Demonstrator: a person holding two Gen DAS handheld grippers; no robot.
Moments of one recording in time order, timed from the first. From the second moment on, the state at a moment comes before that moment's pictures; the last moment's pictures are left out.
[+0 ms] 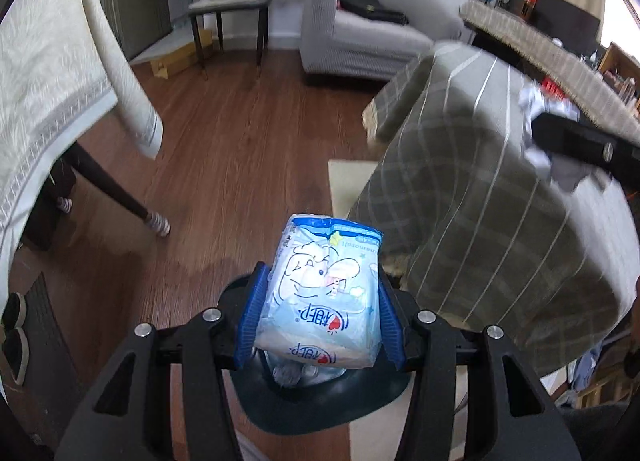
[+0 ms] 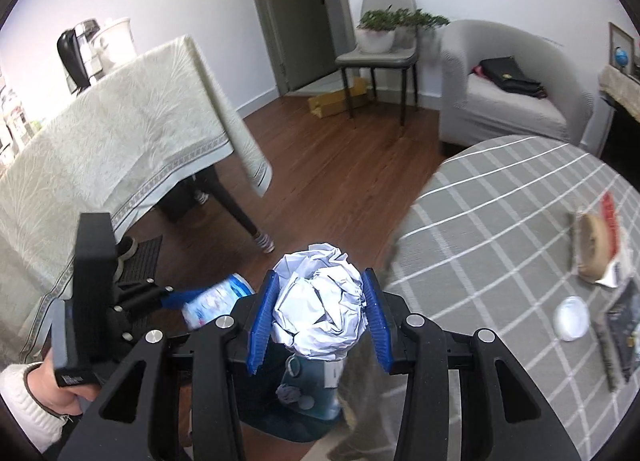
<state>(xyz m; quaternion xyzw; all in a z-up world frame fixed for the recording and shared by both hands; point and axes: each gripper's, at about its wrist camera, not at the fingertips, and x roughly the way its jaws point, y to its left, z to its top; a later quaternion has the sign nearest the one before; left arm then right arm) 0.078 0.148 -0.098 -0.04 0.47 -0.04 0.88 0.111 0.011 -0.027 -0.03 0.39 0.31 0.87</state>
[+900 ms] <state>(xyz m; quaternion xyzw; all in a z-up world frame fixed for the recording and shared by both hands) 0.060 0.184 -0.169 -0.02 0.56 -0.05 0.83 0.112 0.088 -0.092 -0.10 0.49 0.34 0.80</state>
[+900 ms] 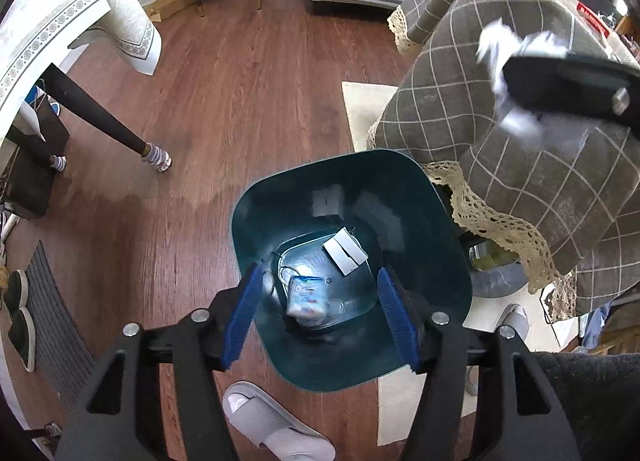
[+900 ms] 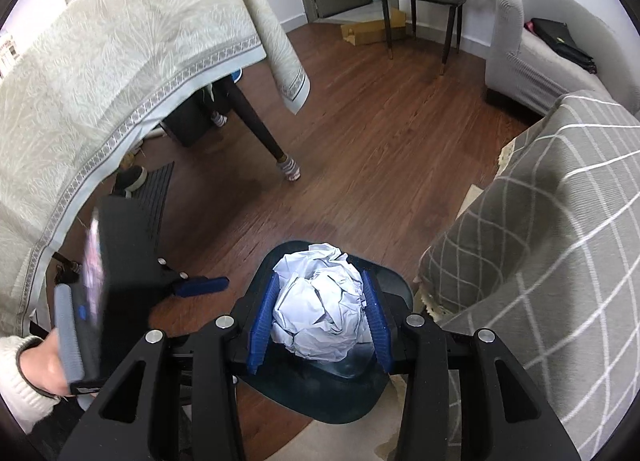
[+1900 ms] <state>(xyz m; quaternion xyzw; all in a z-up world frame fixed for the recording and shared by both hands) 0.051 0.223 -0.060 -0.09 0.43 -0.03 0.90 0.104 0.122 -0.178 -0.18 0.57 0.31 0.74</state>
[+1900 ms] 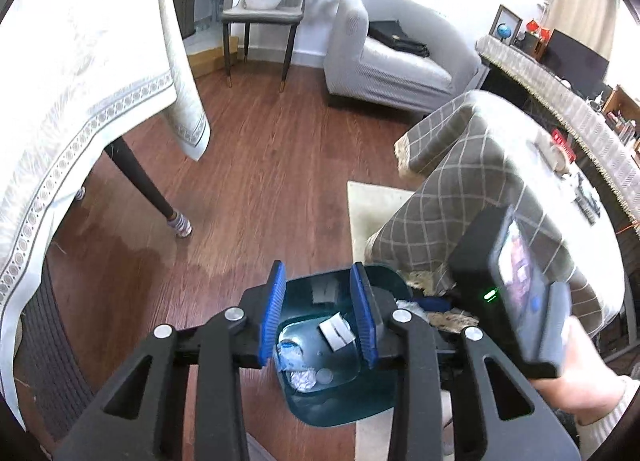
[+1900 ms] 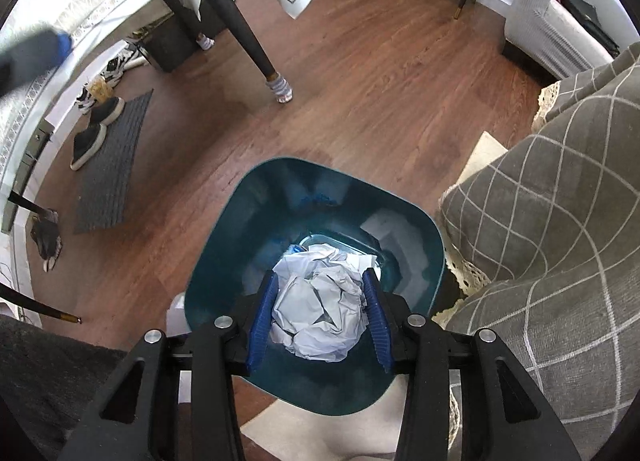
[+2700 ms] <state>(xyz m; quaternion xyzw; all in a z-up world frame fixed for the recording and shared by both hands) 0.064 0.205 -0.016 -0.08 0.38 -0.01 0.92 0.090 0.092 -0.115 -0.14 0.52 0.38 0.75</state>
